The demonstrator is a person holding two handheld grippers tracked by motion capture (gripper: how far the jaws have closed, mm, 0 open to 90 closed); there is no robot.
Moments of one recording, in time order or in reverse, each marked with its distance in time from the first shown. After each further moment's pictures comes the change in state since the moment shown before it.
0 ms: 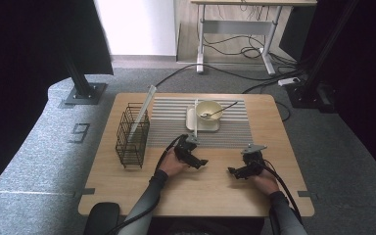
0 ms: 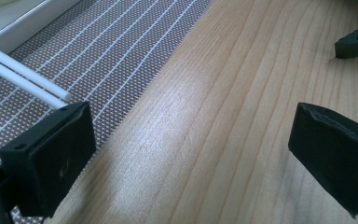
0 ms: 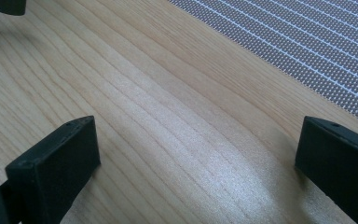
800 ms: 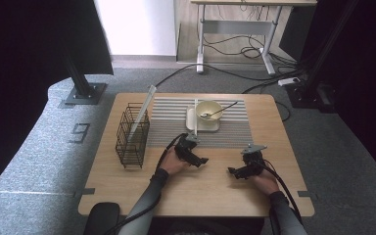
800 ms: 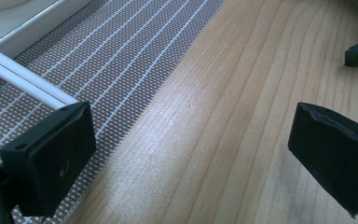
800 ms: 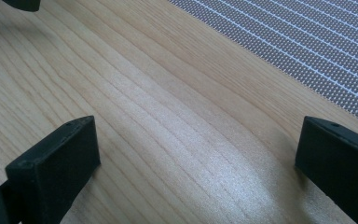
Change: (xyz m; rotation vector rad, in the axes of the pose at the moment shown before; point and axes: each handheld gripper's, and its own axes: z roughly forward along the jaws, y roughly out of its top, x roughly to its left) left arm 0.006 0.001 0.003 -0.016 -0.005 -0.014; right arm 0.000 0.000 0.000 0.000 0.000 0.001
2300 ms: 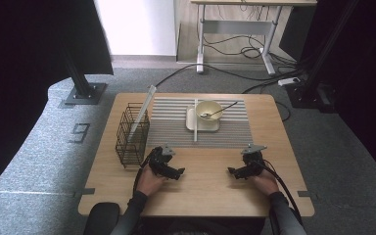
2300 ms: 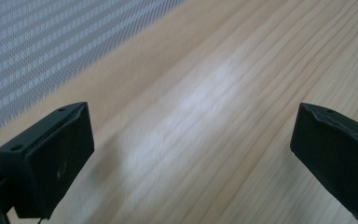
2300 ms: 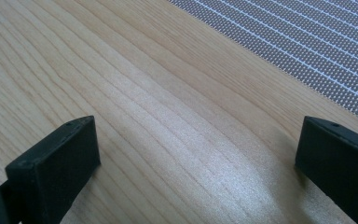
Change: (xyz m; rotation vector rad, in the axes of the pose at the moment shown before) left arm -0.029 -0.069 -0.077 0.073 0.253 -0.159; right arm 0.001 0.000 0.000 0.000 -0.005 0.003
